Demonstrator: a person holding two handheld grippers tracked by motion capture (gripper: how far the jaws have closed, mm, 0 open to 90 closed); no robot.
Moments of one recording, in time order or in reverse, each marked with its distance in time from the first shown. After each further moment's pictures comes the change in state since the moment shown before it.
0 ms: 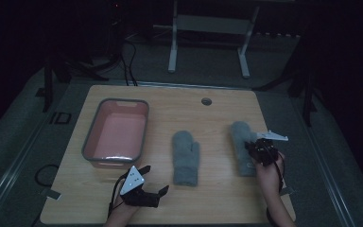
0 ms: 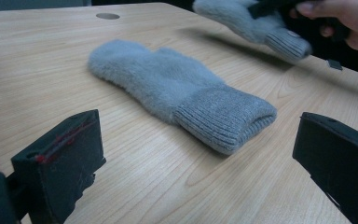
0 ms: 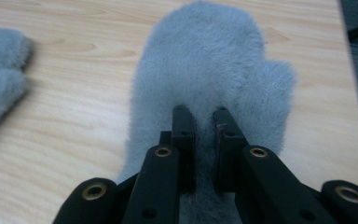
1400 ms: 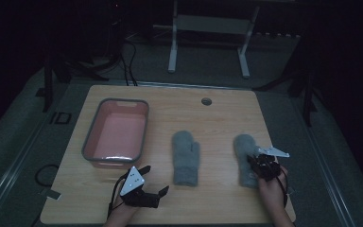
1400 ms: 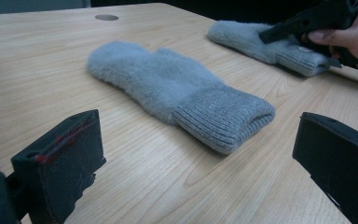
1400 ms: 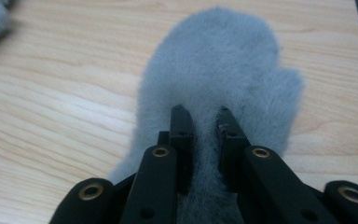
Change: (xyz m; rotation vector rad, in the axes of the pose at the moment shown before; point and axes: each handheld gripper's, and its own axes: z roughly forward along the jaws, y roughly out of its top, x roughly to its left) left arm -0.001 0.001 -0.001 0.005 0.001 0.014; right arm -0.001 -0.043 -0.002 0.010 0.004 -0.015
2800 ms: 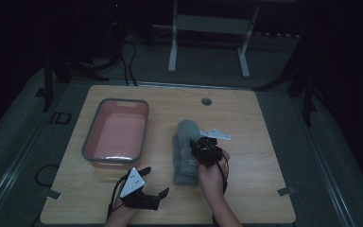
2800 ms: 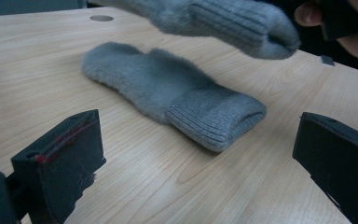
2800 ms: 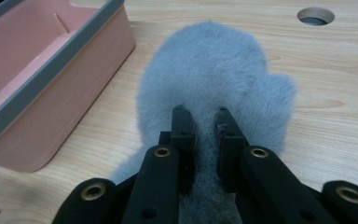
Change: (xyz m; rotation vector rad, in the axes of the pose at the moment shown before) left arm -0.005 0.001 -0.004 -0.004 -0.018 0.014; right arm 0.187 0.088 0.000 -0.073 0.164 0.066
